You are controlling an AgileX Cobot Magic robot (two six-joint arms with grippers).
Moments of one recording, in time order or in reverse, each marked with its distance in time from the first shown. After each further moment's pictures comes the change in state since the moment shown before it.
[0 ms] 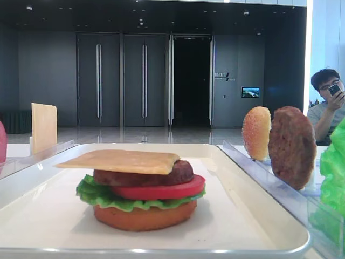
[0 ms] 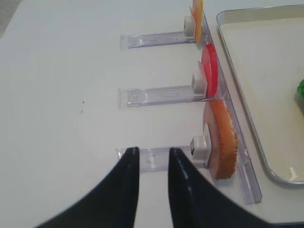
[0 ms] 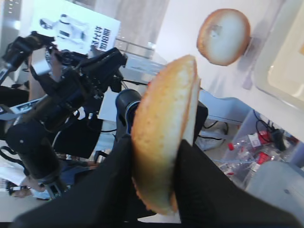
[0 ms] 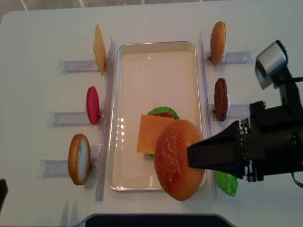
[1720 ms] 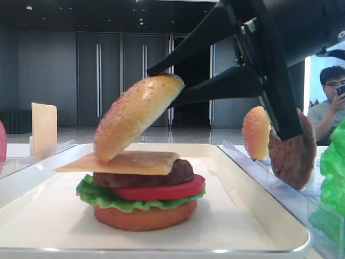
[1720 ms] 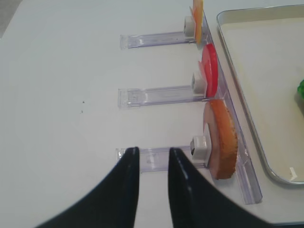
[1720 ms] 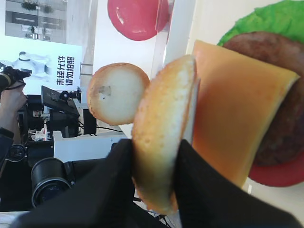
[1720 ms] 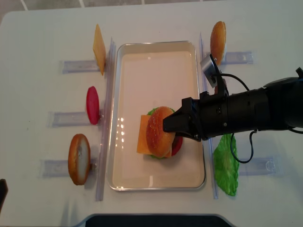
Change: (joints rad) left arm 0.000 0.000 0.000 0.000 0.000 0.000; right arm 0.001 0.647 -0.035 0.348 -0.143 -0.508
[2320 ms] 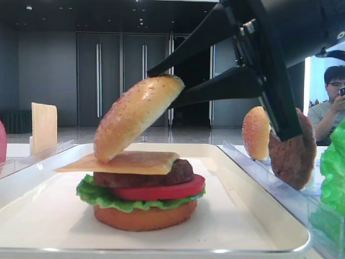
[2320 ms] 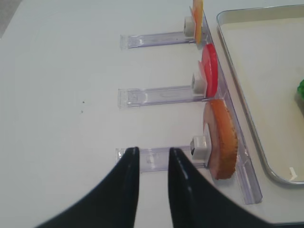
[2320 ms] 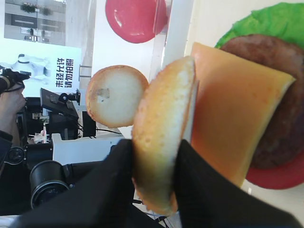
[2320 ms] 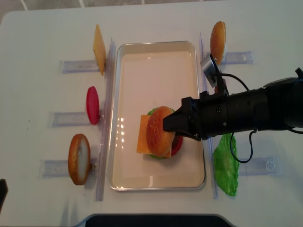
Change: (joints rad) left arm 0.000 0.000 0.000 0.000 0.000 0.000; right arm 0.000 0.002 0.000 0.009 -0.007 -0.004
